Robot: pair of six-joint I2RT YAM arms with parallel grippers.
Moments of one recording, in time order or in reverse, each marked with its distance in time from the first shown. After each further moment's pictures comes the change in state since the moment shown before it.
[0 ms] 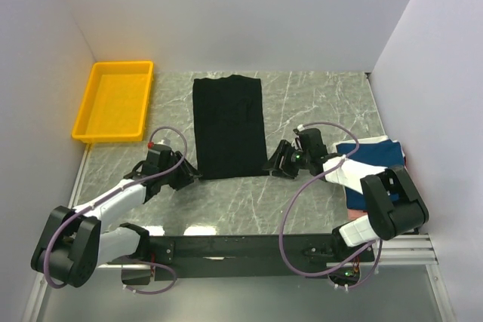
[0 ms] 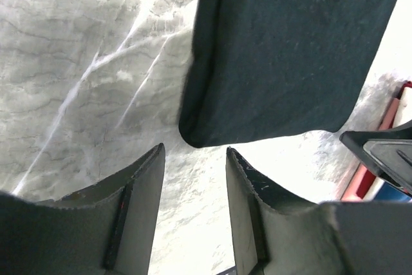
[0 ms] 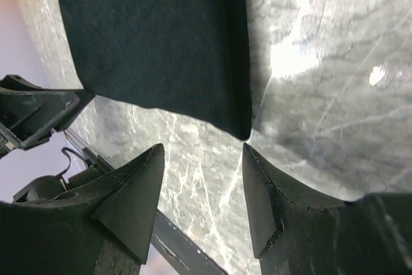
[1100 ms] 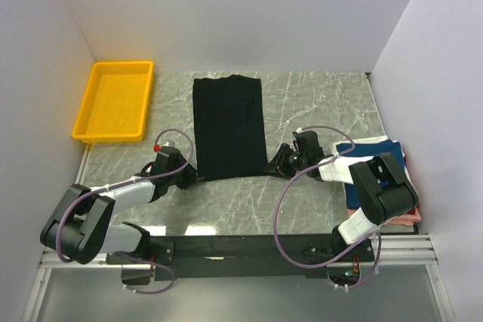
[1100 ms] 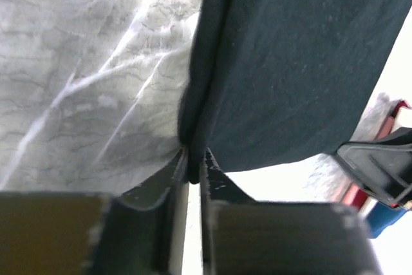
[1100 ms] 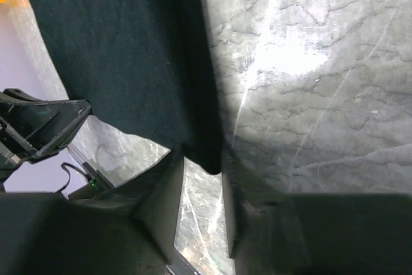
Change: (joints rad) left arm -0.065 0.159 -0.035 0.212 -0.055 -0.115; right arm 0.002 0.126 -0.023 0.148 0.014 0.049
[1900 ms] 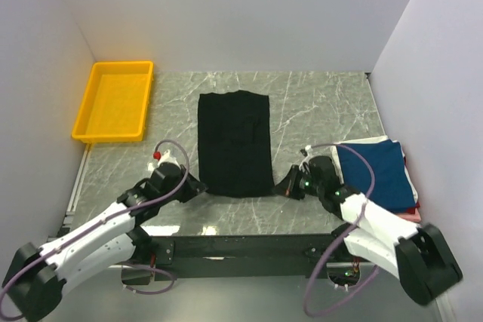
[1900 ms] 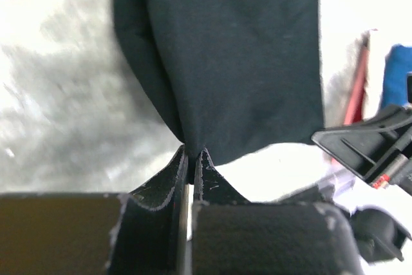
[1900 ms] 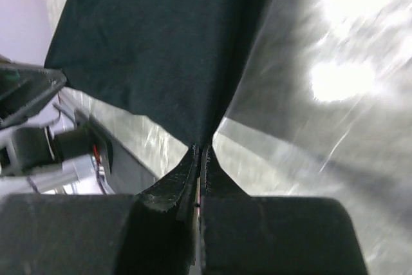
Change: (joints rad) left arm -0.252 -0.473 -0.003 -0.356 -0.156 -0.040; right arm 0.077 -0.537 -0.277 -0.117 0.019 -0.021
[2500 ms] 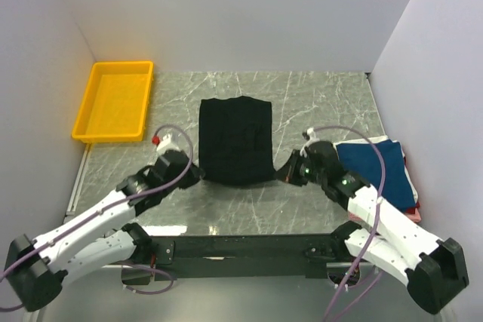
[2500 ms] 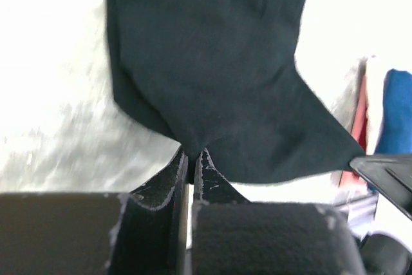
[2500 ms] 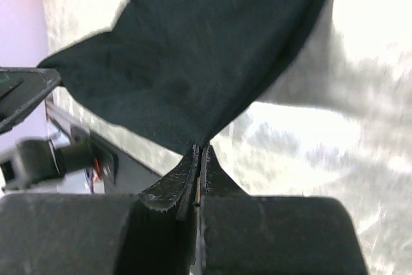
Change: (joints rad) left arm -0.109 -0.008 0.185 -0.190 -0.218 0.026; right arm 0.106 -0.180 0.222 -0.364 0.197 -0.040
